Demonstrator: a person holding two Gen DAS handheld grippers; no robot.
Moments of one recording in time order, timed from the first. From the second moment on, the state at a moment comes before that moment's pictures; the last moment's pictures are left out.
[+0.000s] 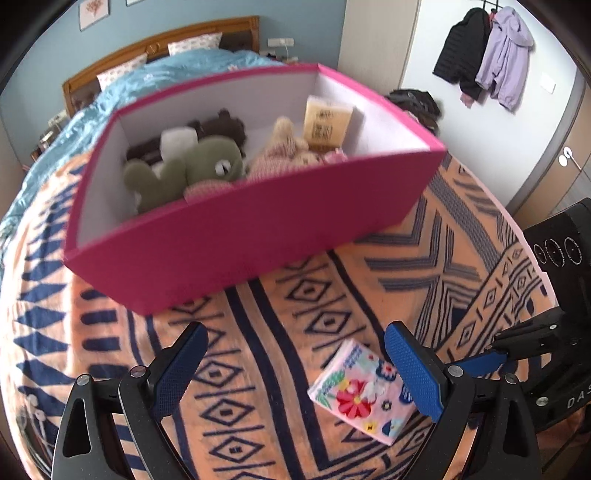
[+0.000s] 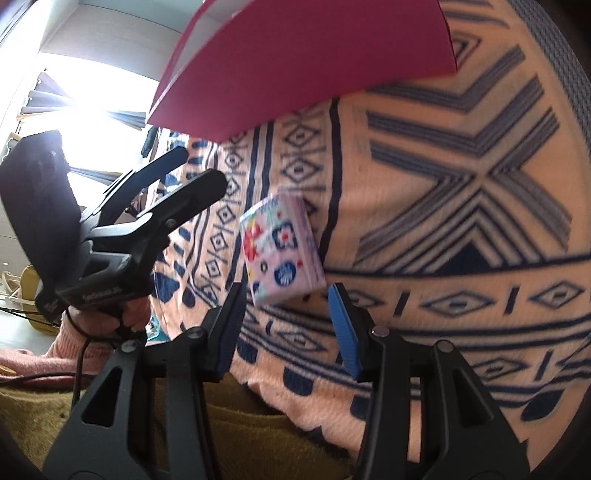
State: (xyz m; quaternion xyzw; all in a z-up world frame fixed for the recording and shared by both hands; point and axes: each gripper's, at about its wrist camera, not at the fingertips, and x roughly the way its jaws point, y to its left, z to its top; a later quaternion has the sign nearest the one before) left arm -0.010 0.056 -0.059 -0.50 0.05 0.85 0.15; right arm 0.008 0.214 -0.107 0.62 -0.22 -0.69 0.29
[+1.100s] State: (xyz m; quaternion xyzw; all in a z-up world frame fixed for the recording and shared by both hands) left arm -0.012 0.052 -0.099 -0.58 -0.06 0.77 0.26; right arm 0.018 0.224 -0.127 0.64 -0.29 -0.63 0.34
